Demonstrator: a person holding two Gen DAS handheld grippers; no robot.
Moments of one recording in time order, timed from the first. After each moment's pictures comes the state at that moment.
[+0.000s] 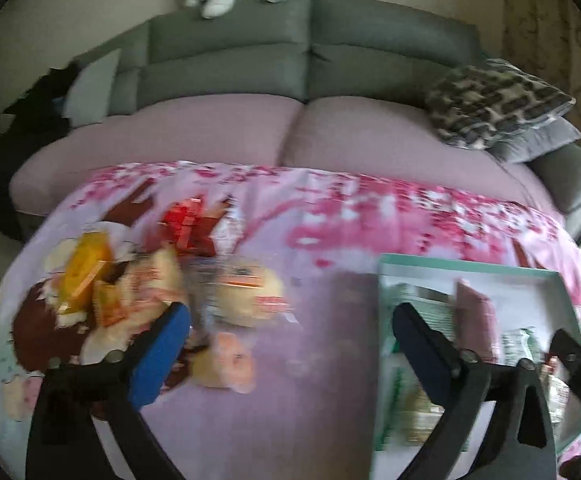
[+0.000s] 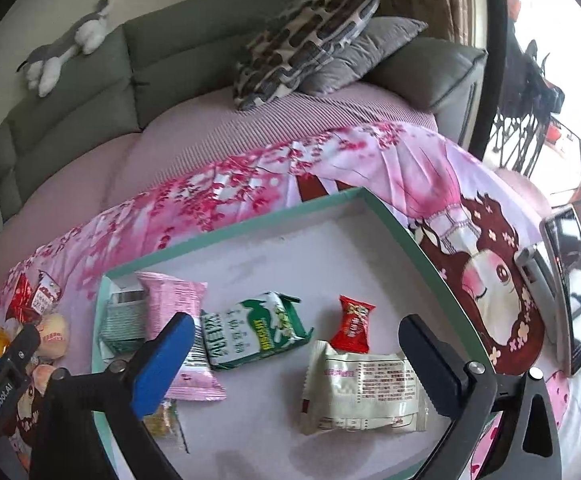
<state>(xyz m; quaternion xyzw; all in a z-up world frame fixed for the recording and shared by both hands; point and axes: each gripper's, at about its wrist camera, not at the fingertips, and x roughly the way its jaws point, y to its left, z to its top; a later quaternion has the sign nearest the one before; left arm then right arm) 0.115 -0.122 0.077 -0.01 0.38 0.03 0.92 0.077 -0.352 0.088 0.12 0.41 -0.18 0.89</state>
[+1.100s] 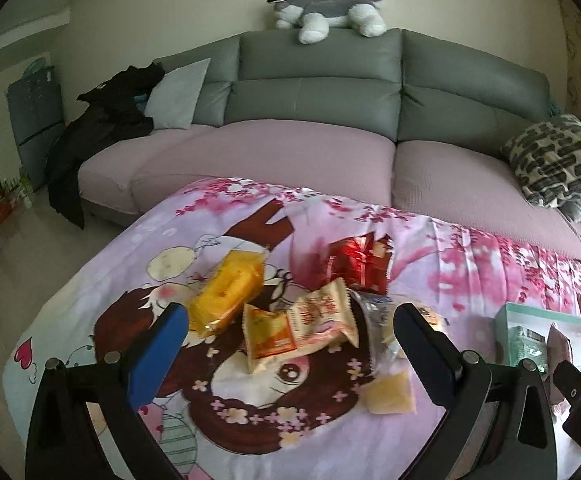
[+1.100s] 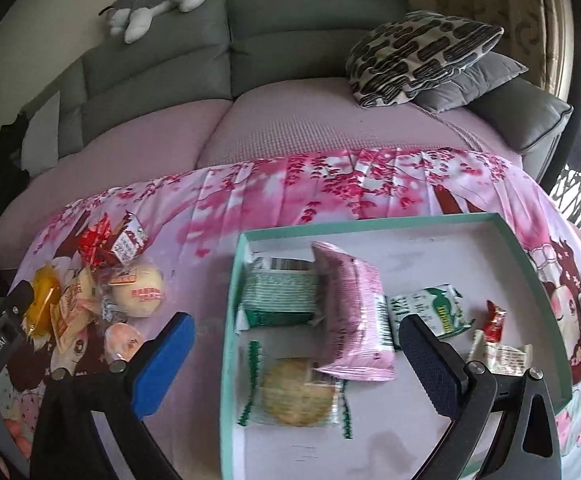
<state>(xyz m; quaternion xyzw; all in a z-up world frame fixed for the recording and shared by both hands) 0.095 -0.006 0.095 -0.03 0.33 0.15 0.93 0.102 -0.233 0.090 0.08 0.43 -0.05 0.90</state>
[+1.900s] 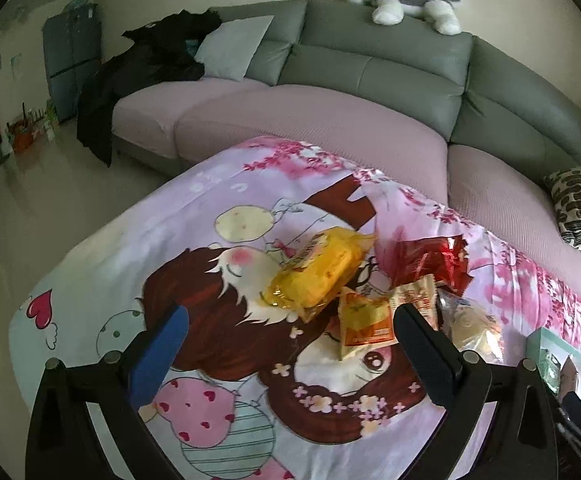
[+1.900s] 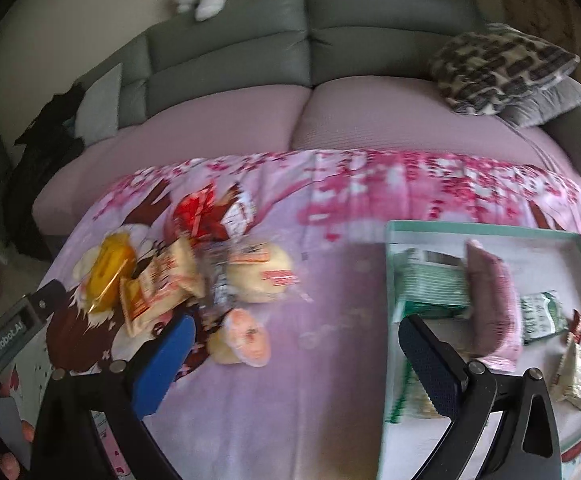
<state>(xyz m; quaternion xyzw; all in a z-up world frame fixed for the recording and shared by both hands) 0.081 0.084 0.085 -0.12 0.37 0.19 0.90 0.113 -0.131 0.081 0.05 0.43 0.05 0.90</state>
